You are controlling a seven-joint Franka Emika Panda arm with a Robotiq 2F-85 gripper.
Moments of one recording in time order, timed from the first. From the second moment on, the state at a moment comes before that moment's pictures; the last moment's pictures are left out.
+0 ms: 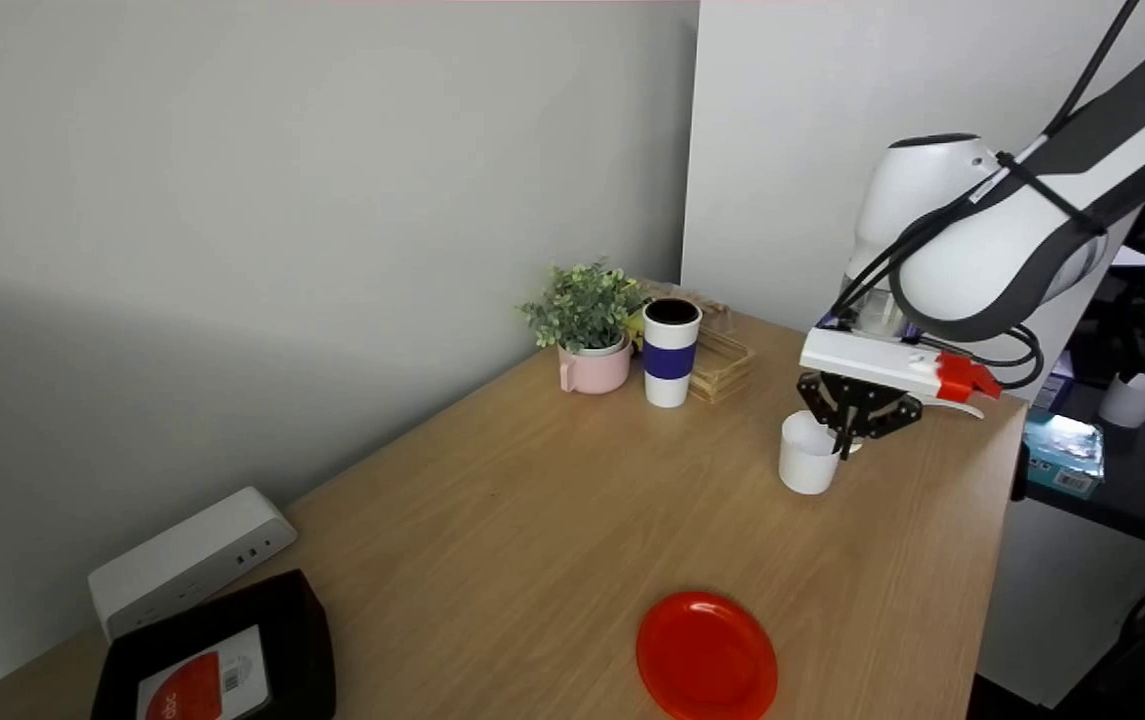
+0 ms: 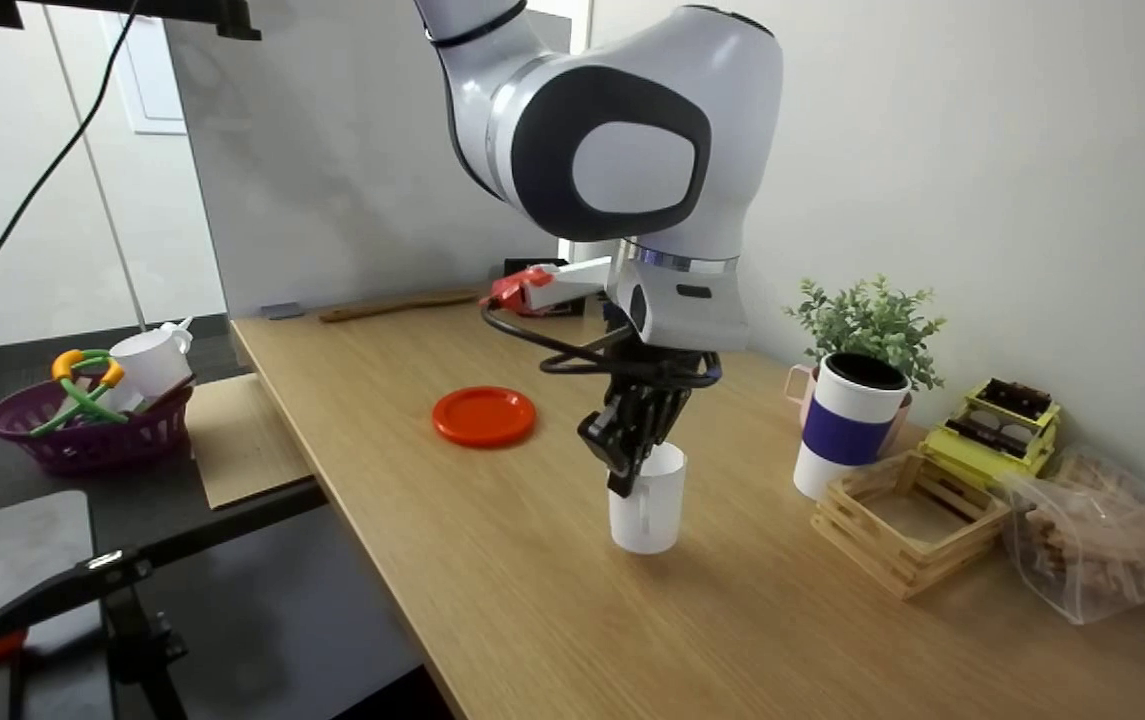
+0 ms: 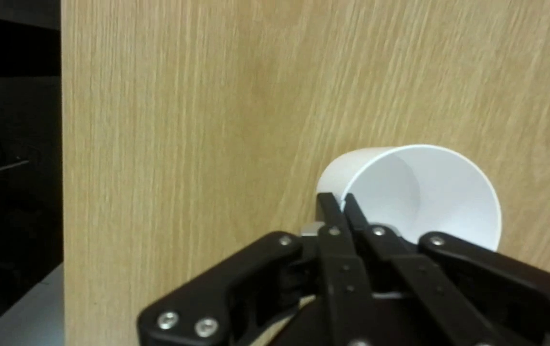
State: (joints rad) arm 0.14 0.45 -0.21 -2.20 0.26 2.62 1.13
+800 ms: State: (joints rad) arm 0.15 0.34 -0.18 -2.33 0.25 2.84 1.34
